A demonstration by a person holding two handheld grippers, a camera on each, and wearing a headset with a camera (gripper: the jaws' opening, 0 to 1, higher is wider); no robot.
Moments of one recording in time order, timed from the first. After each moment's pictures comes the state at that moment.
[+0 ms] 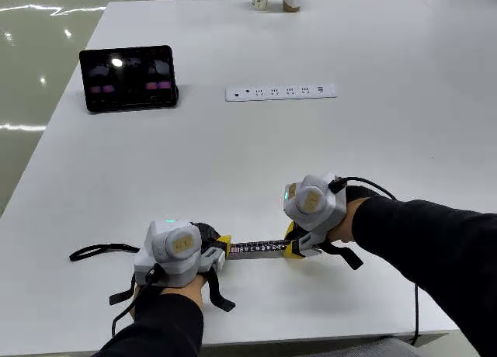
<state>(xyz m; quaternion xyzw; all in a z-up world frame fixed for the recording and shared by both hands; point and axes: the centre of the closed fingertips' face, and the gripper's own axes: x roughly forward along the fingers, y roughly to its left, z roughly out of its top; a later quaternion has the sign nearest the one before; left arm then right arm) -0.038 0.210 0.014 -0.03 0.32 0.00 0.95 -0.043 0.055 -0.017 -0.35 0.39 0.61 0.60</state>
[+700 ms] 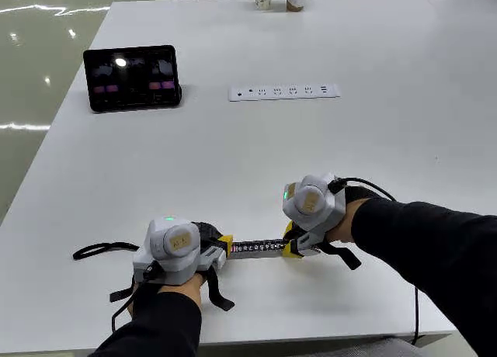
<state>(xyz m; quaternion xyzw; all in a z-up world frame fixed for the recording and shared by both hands) -0.037 0.211 0.011 -0.04 0.33 -0.01 0.94 -0.043 0.063 -0.019 -0.34 0.38 0.60 0.61</state>
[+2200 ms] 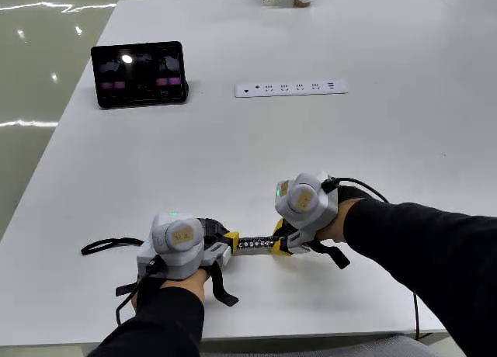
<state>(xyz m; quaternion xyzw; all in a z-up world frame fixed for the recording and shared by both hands) -0.039 0.211 0.012 -0.05 0.33 -0.02 0.94 -0.049 0.095 -0.016 -0.33 0.36 0.62 0.61</state>
